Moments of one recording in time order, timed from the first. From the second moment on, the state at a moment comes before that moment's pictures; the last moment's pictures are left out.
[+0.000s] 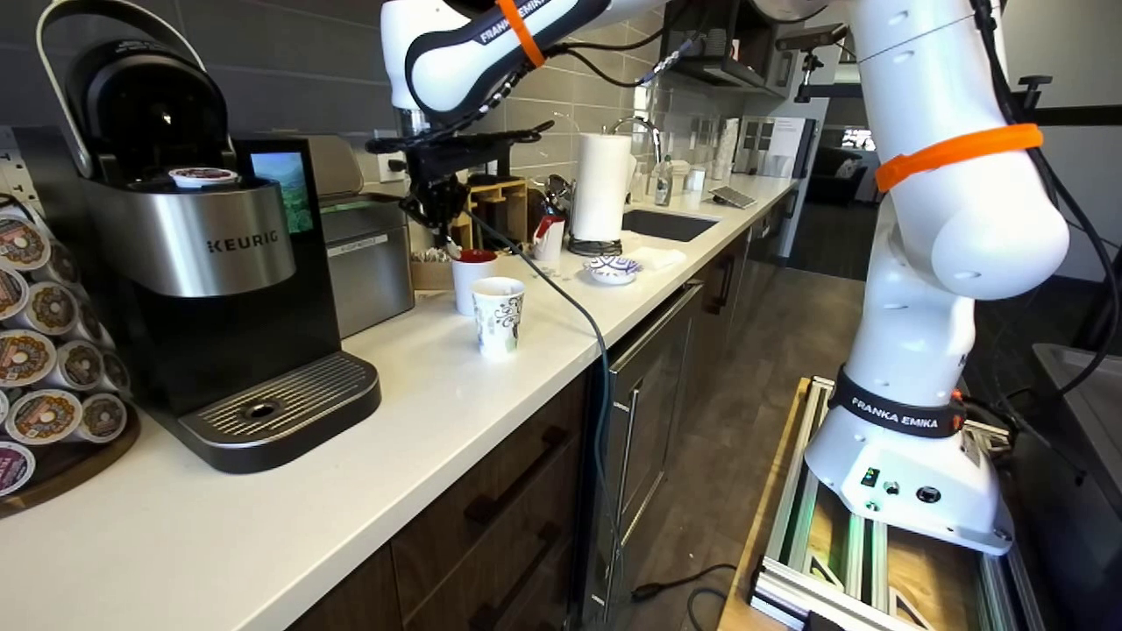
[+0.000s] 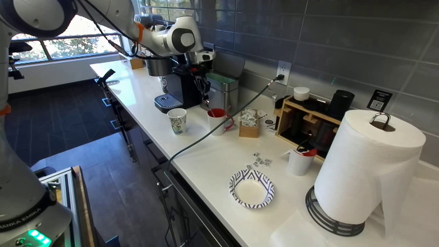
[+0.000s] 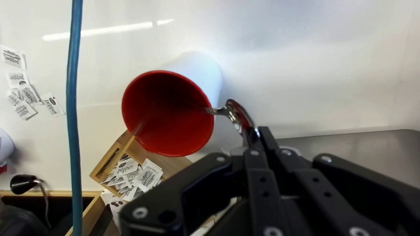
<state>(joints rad) 0.21 0.40 0.00 -1.65 -0.28 2.13 0.43</state>
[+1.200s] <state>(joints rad) 0.05 0.31 0.03 -1.54 0.10 1.98 0.12</state>
